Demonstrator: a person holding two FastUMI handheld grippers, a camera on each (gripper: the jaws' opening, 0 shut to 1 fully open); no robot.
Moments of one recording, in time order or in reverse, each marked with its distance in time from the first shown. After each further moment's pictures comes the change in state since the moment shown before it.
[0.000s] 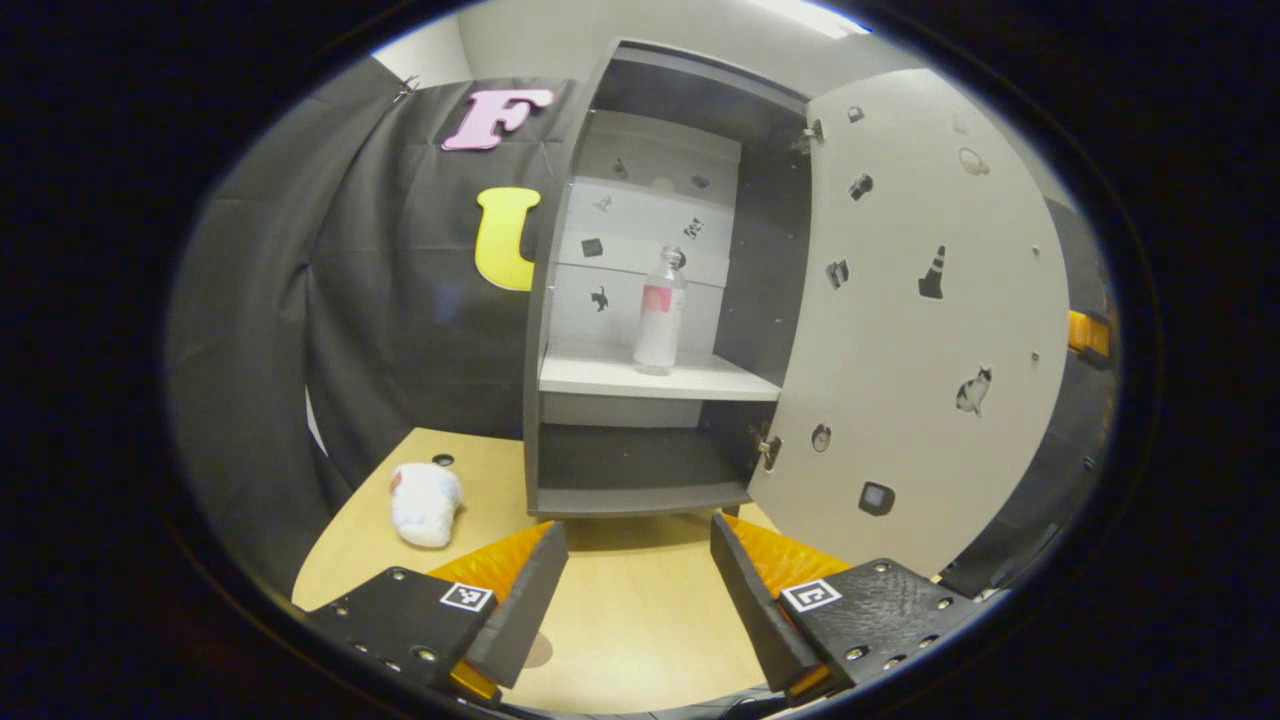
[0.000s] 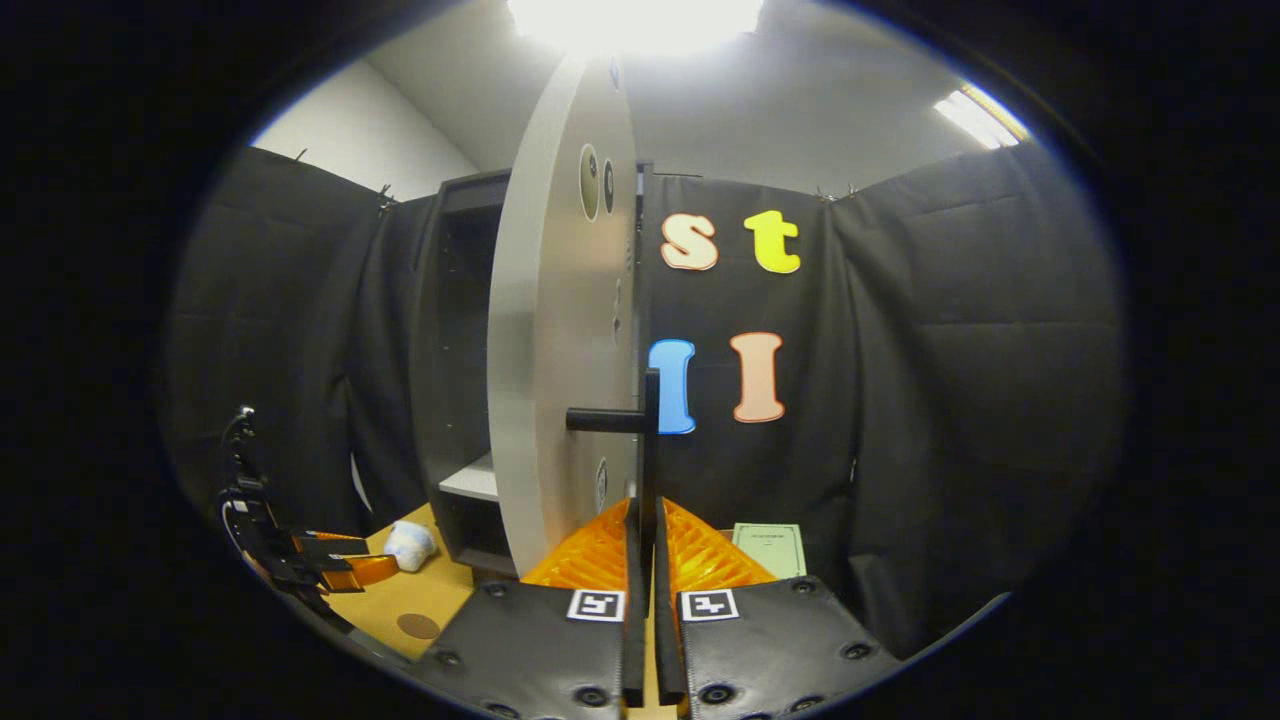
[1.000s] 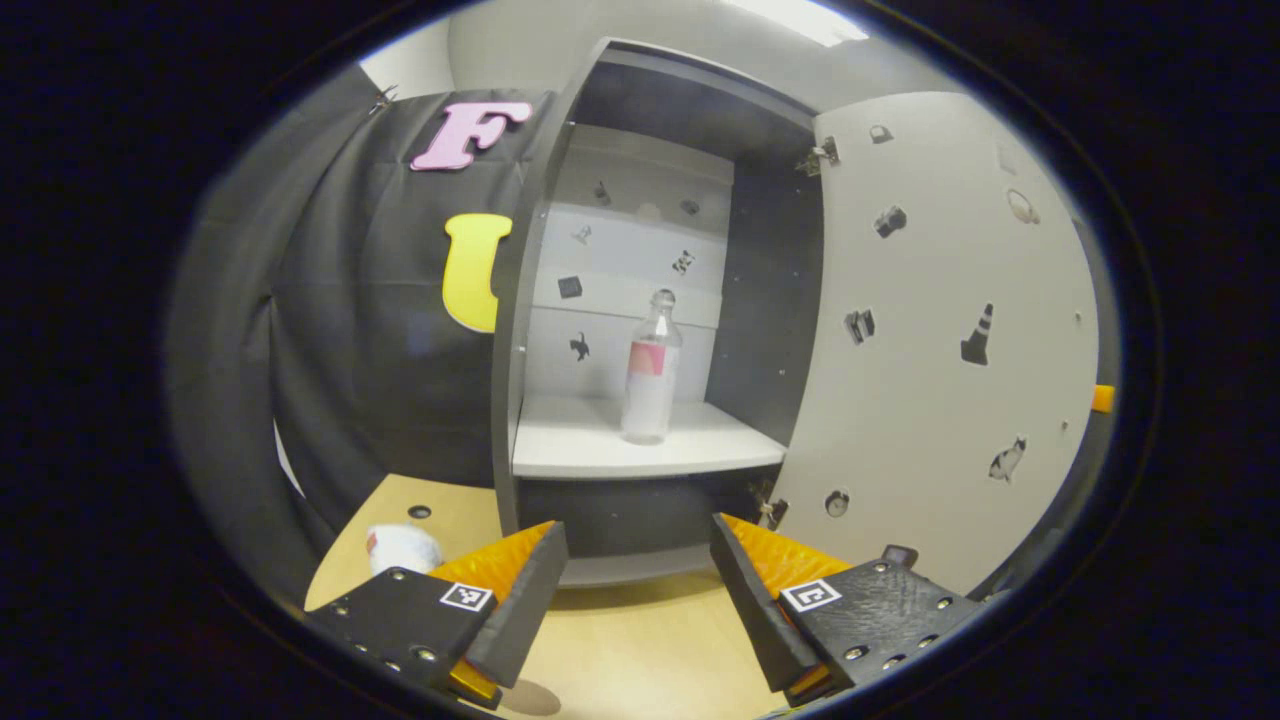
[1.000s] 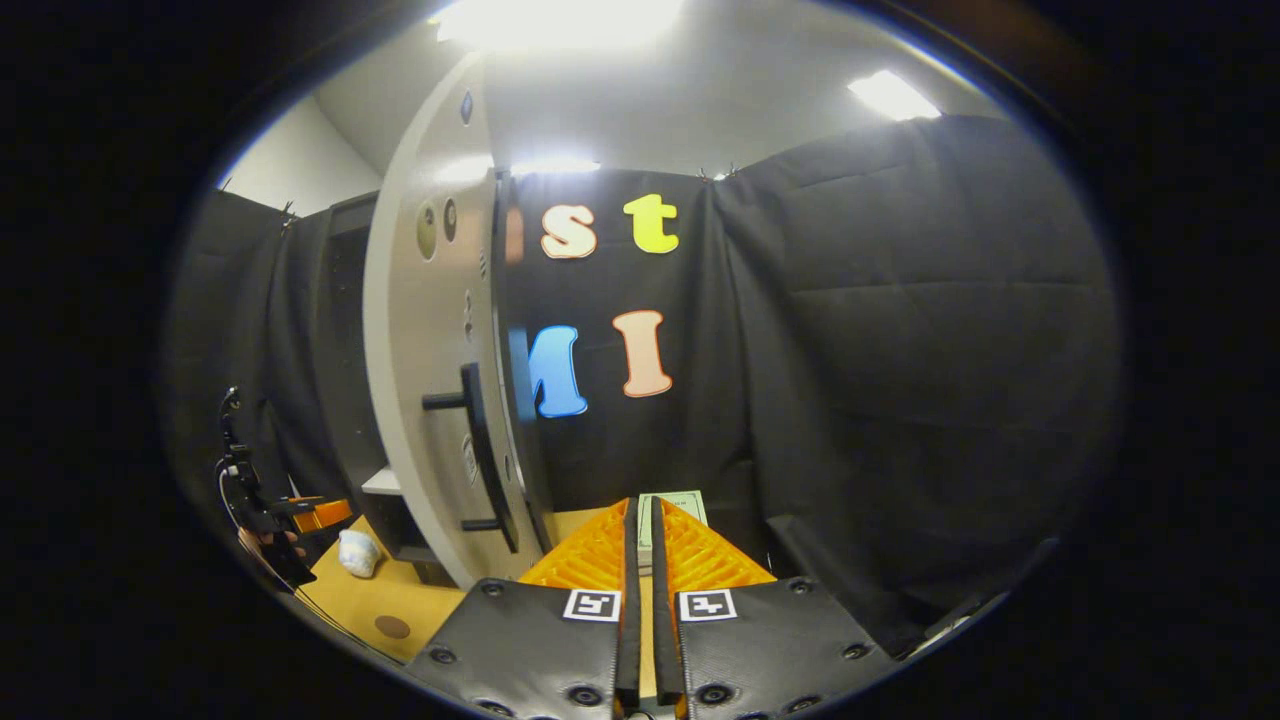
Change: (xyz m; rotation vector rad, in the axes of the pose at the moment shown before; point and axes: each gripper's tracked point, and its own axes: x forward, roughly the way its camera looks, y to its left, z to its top) left arm 0.072 0.010 0.091 0.044 -0.109 -0.052; right arm -0.052 -0.103 0.000 0.112 0.038 -0.252
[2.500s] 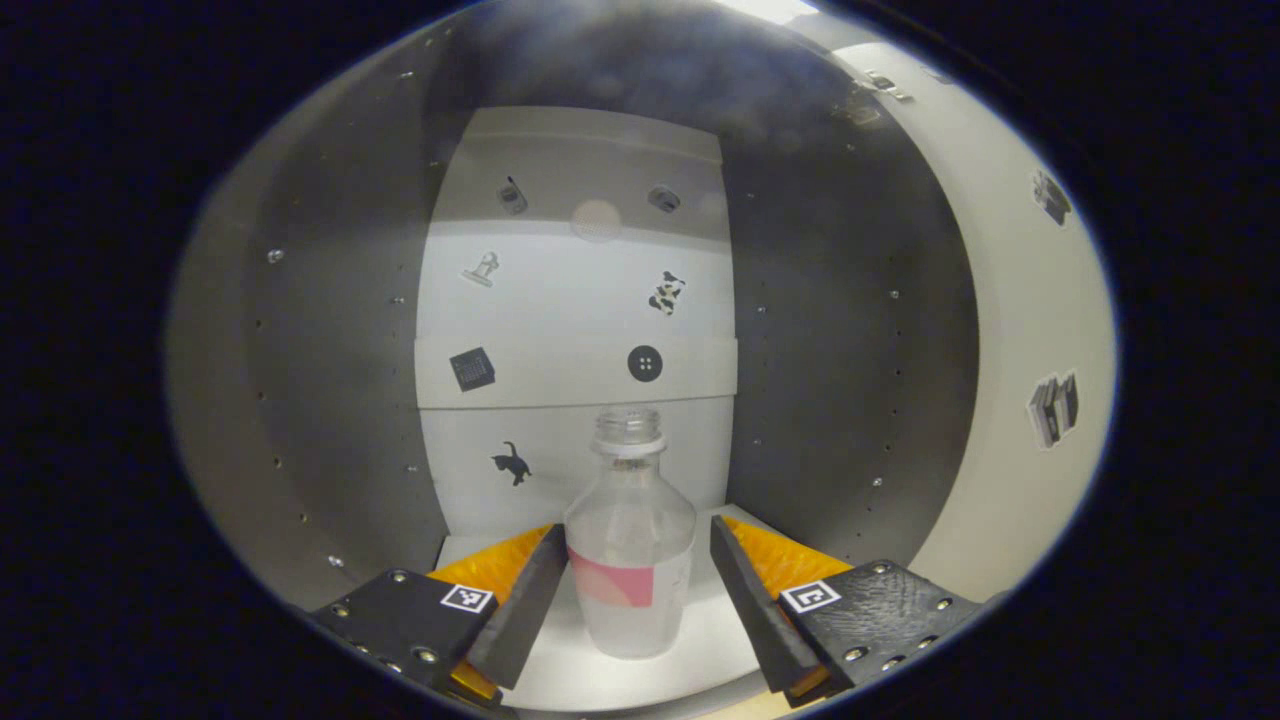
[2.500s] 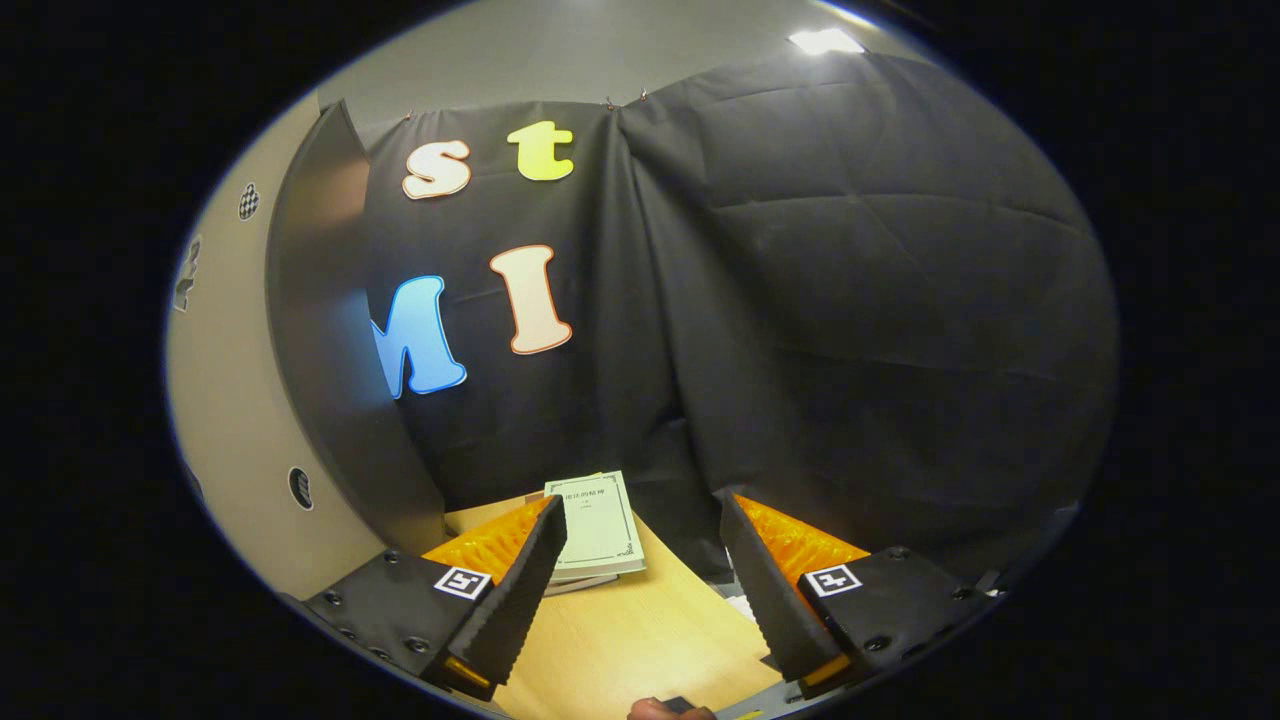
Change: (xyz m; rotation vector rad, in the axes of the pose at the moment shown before) left arm 0.262 -0.026 0.092 0.156 -0.076 -0.041; right arm 0.183 -0.104 -0.073 0.078 0.170 -0.245
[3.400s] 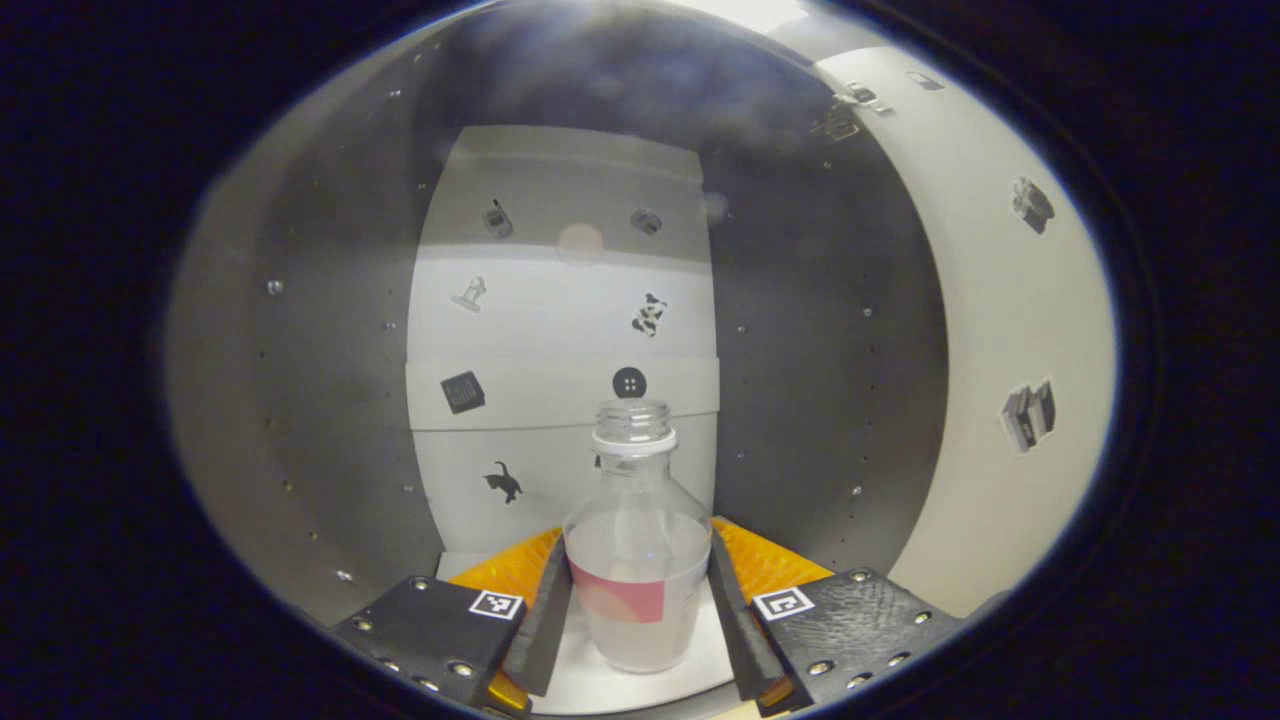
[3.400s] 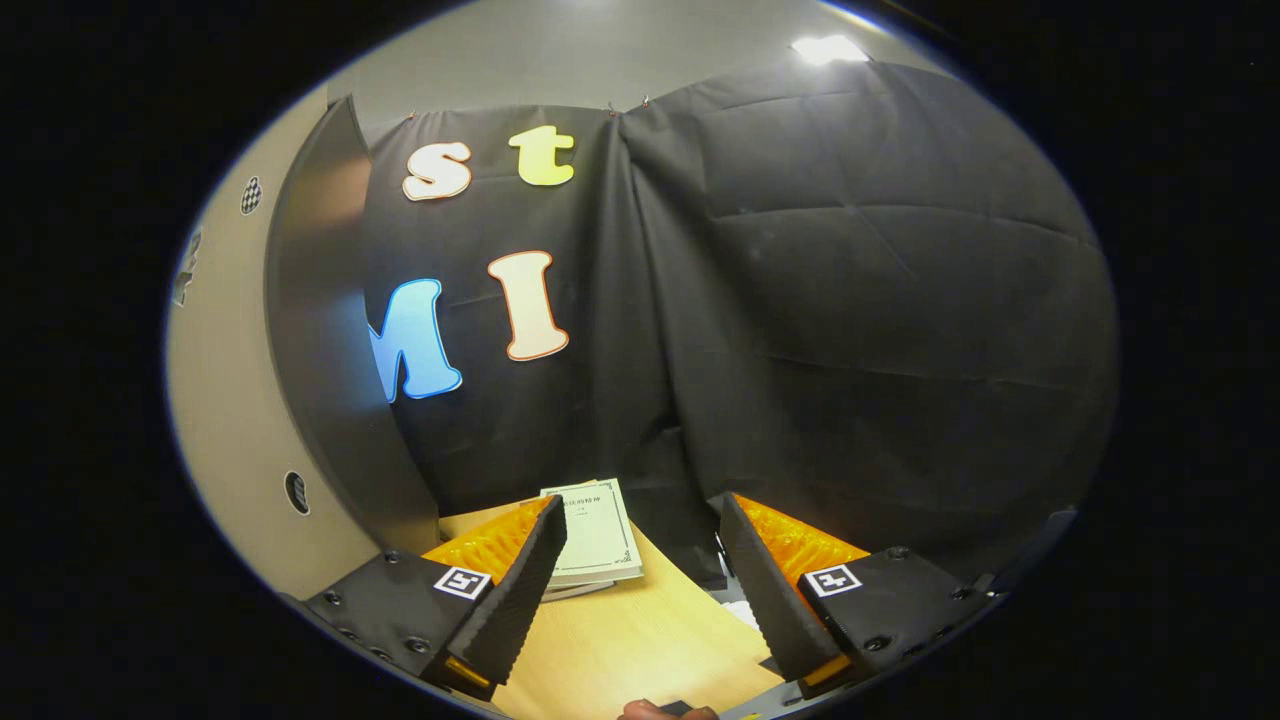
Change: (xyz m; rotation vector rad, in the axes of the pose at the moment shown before) left arm -0.023 -0.003 0.016 0.011 -0.054 -0.046; right arm 0.000 0.005 0.001 -0.011 -0.028 -0.031
